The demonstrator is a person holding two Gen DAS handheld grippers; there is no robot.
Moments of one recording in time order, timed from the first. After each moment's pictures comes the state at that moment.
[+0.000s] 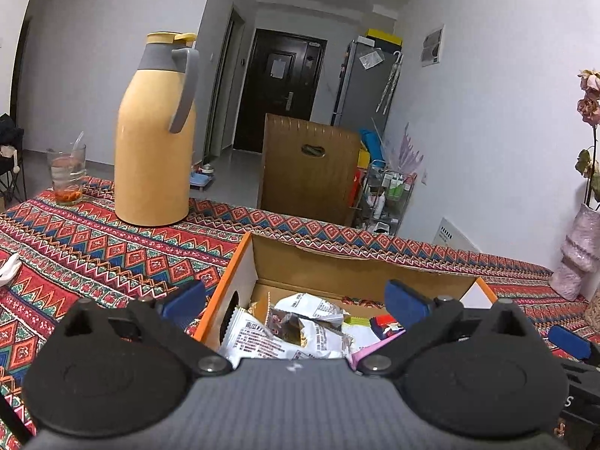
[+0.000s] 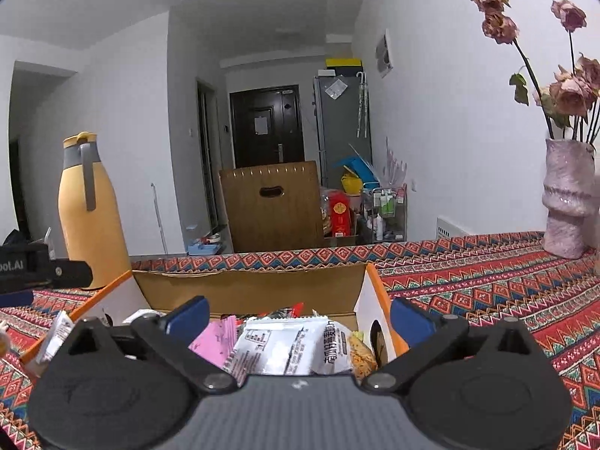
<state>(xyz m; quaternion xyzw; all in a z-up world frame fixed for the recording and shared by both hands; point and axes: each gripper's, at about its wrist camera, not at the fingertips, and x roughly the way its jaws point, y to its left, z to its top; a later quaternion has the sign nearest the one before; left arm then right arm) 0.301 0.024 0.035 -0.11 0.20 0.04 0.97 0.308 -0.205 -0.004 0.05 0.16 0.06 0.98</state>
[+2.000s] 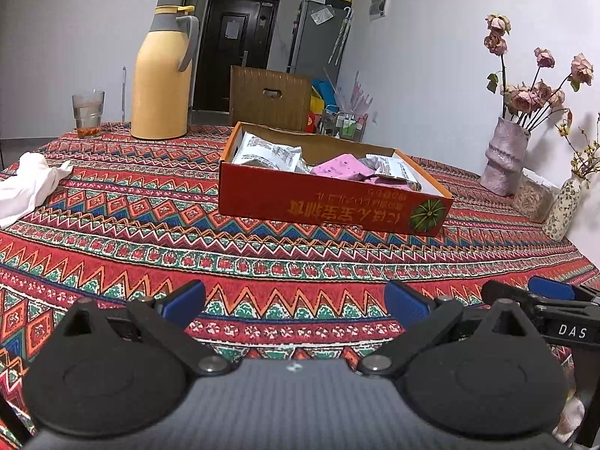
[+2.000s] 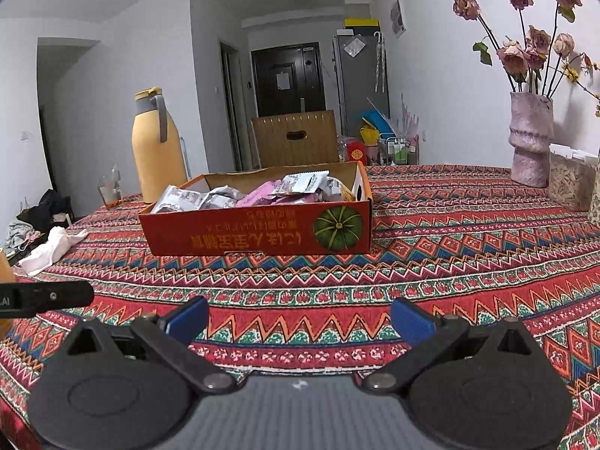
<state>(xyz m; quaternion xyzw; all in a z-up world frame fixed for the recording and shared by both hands) 0.066 0.018 -0.001 -0.08 0.27 -0.04 0.96 0.079 -0.234 -0.019 0.05 0.24 0.11 0.96</state>
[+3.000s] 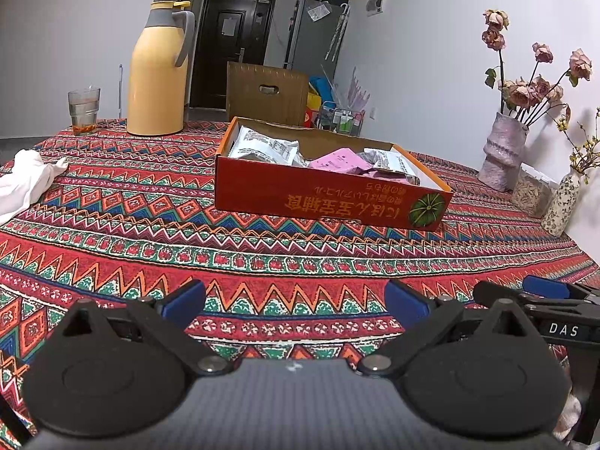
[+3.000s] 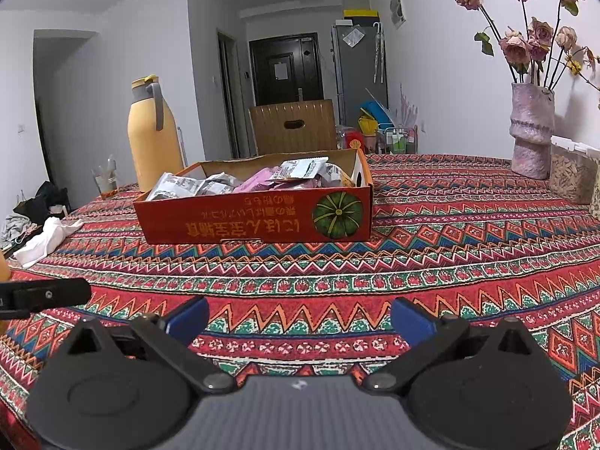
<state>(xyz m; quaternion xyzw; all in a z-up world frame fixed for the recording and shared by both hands) 0.068 0.016 -0.005 -0.08 0.27 -0.05 0.96 0.086 -0.232 -0.025 0.05 0.26 0.11 0.96</state>
